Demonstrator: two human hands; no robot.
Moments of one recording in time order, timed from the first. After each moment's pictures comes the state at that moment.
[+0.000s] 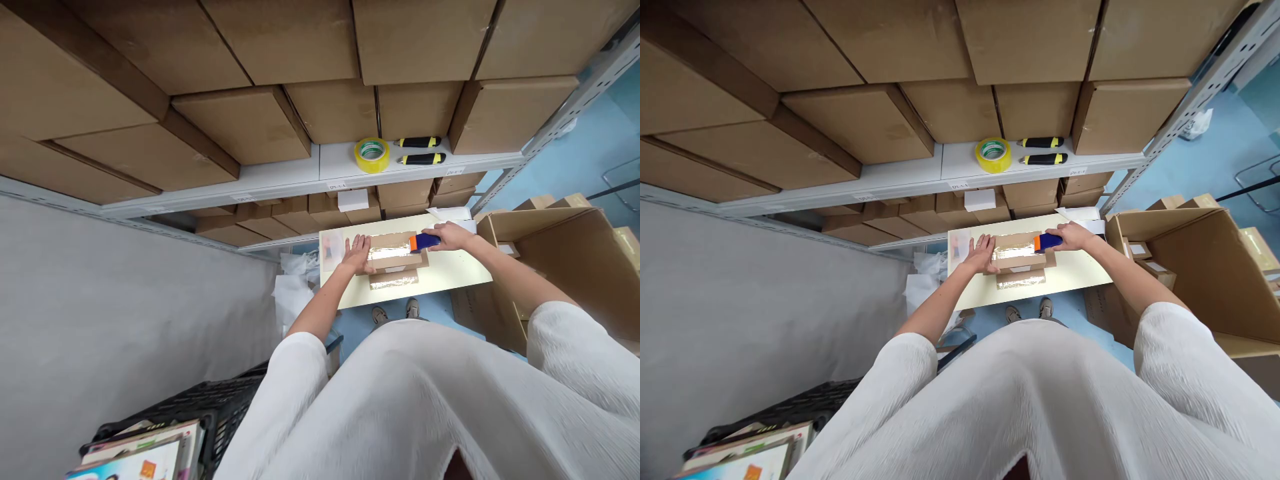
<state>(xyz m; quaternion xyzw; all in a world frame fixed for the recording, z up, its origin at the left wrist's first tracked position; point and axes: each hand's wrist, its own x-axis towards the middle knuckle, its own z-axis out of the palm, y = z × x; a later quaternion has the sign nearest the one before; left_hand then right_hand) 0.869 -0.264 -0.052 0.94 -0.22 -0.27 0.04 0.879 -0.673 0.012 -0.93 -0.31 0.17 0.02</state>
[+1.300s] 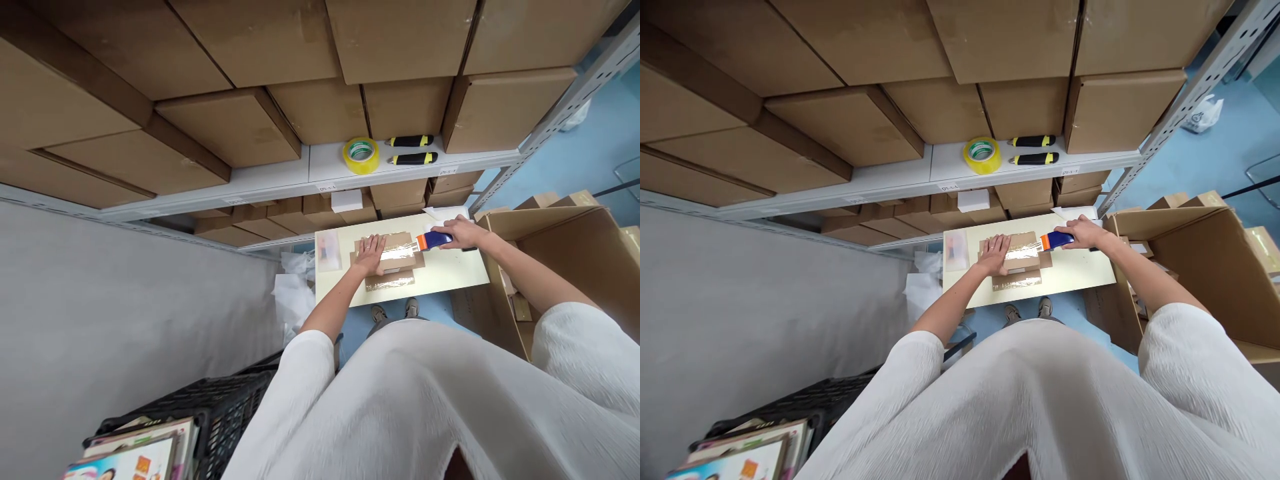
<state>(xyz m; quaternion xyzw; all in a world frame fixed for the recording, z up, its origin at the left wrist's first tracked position) 0.862 -0.330 -0.059 0.92 -0.27 -0.27 0.02 0.887 -0.736 0.008 -0.92 -0.34 0.16 0.06</state>
